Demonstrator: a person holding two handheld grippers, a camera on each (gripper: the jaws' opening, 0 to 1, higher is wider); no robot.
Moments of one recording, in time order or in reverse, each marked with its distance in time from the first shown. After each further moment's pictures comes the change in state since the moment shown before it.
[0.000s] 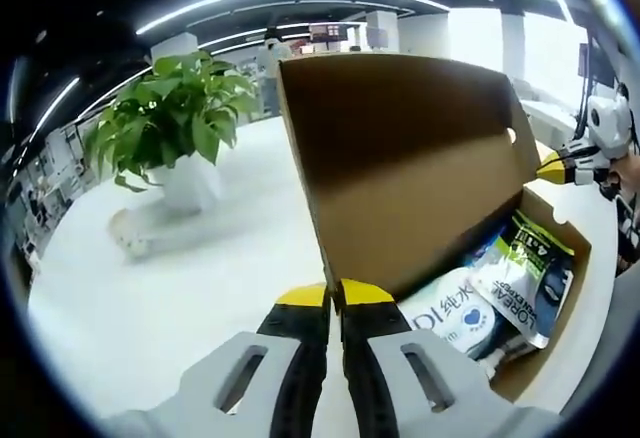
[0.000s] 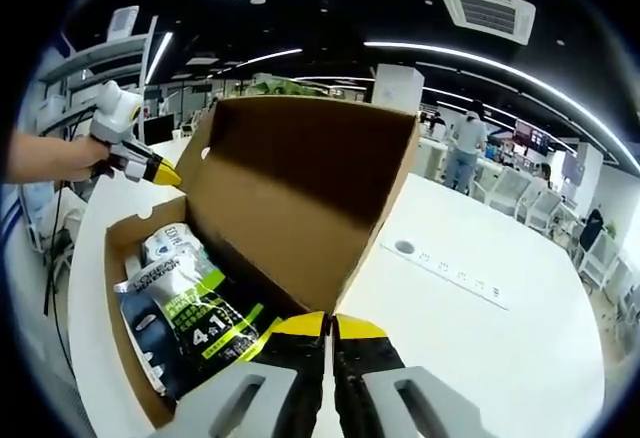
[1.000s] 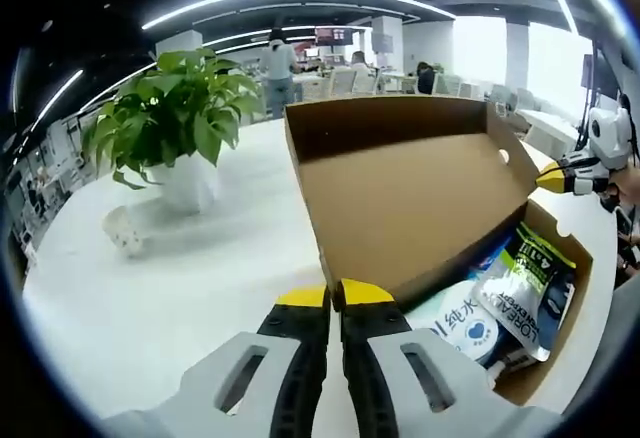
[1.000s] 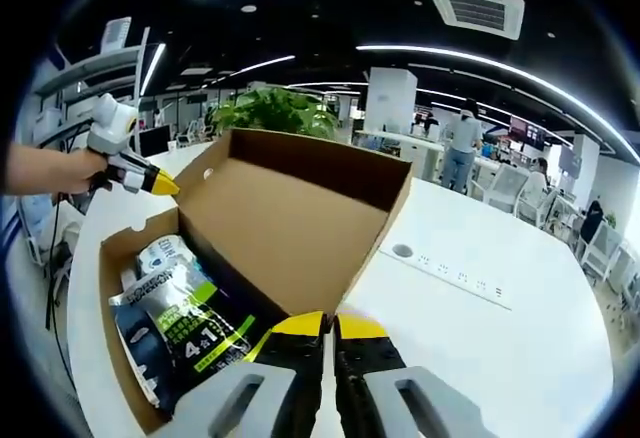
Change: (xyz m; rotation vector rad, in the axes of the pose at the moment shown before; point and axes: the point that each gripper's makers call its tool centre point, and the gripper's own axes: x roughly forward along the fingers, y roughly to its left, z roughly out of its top) left arm 0.009 0.003 0.005 -0.033 -0.017 -0.002; right arm 0.008 -0.006 0.004 0.039 -0.027 -0.001
